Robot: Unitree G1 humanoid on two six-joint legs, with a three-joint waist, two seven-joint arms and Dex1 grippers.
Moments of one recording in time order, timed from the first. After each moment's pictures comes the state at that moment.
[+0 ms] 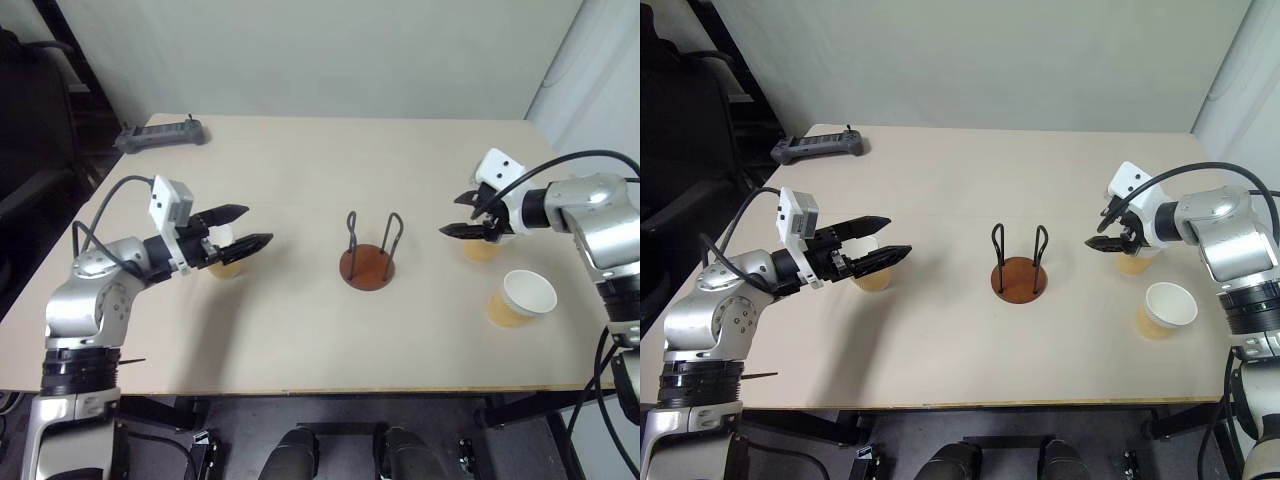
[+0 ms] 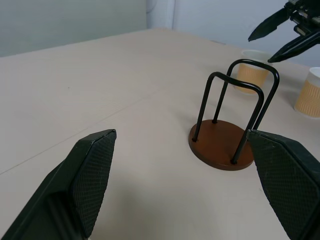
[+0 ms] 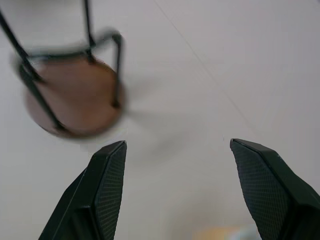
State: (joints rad) left arm -0.49 0.72 0.21 0.08 -0.56 0.48 -1.02; right arm -0.90 -0.88 0.26 0.22 0.08 0.54 1.08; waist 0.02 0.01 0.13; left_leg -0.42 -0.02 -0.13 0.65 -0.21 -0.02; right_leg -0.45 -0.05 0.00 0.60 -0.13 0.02
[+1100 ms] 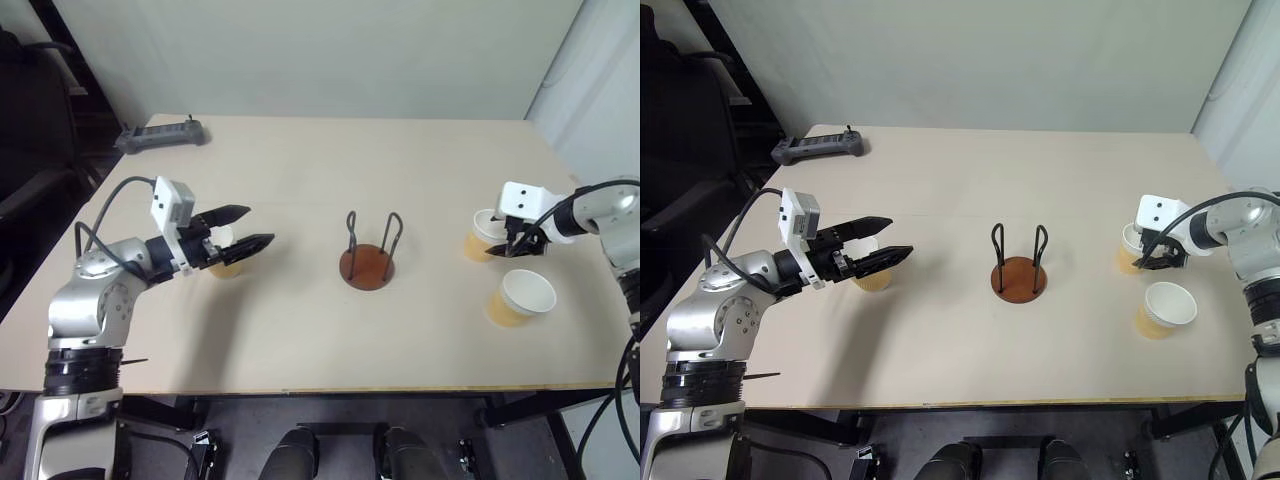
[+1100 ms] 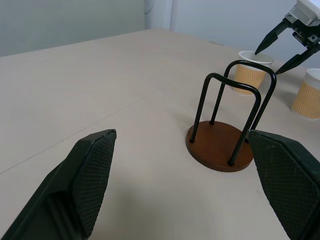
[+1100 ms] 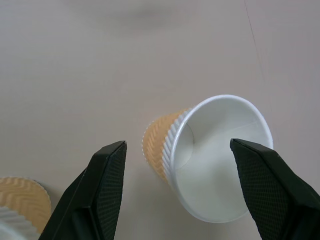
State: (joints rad) left arm -0.49 0.71 0.21 0.08 -0.56 0.48 -1.02; right arm -0.94 -0.94 0.30 0.59 -0.21 0.07 1.25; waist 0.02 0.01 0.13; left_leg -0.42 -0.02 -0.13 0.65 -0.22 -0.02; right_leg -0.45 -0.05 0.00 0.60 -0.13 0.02
